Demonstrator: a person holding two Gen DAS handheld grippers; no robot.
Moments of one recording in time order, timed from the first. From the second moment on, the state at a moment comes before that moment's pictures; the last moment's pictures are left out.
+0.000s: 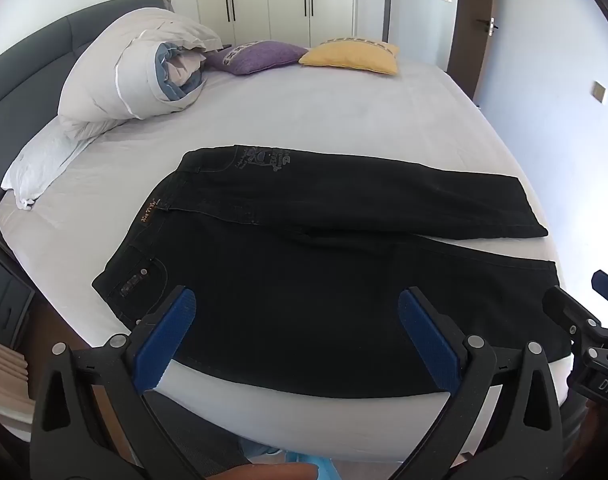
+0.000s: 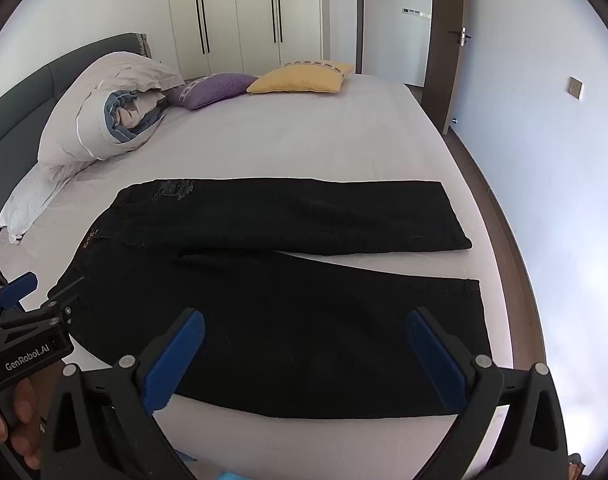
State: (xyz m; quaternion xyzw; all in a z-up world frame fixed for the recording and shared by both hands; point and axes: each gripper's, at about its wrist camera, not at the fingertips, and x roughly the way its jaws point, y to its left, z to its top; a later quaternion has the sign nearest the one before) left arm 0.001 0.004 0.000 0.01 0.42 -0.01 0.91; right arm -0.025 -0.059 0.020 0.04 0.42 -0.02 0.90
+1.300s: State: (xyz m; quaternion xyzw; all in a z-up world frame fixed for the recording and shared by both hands) left arm -0.004 0.016 -0.018 0.01 0.42 0.00 0.91; right arm -0.033 -0.051 0.005 0.04 0.43 -0.02 0.90
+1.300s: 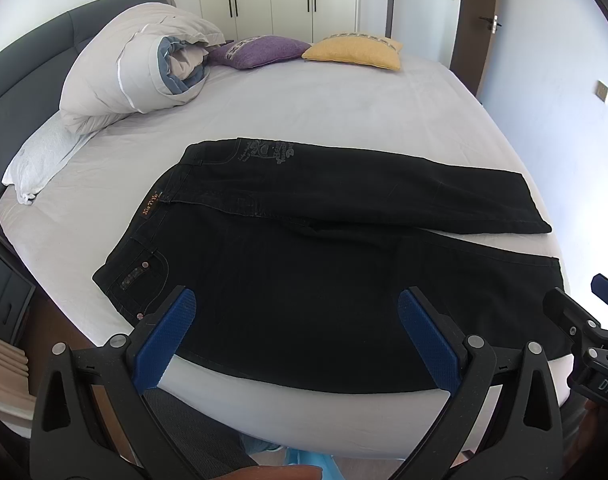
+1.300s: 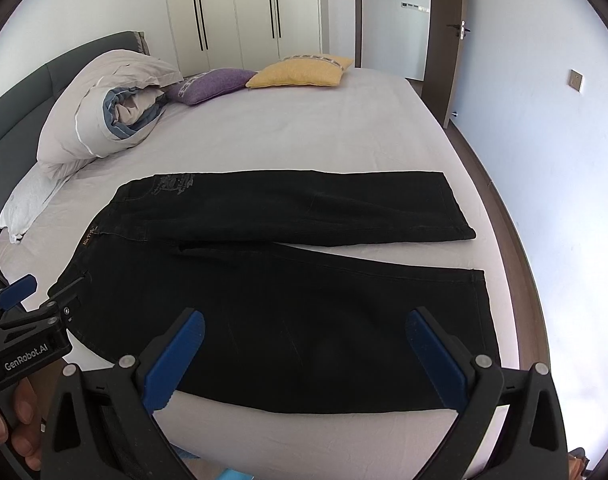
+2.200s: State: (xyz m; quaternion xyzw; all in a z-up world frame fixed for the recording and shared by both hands) left arm -0.004 0.017 -0.023 0.01 0.43 -0.01 0.90; right arm -0.033 -0.055 -0.004 0.05 0.43 -0.02 0.90
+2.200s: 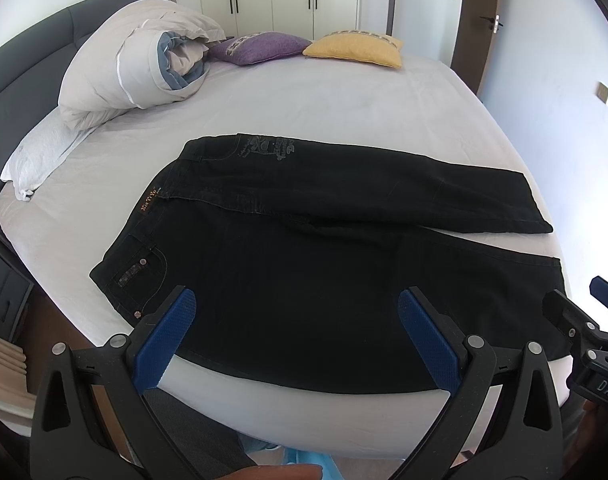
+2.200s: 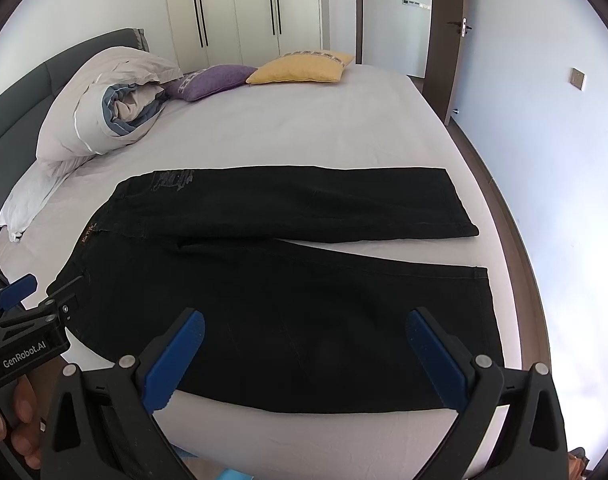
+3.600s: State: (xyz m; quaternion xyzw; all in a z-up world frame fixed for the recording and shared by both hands) left arm 0.413 0.108 -0.062 0.08 0.51 -0.13 0.85; right arm 0.242 -0.066 -0.053 -0.04 0.43 0.36 0.82
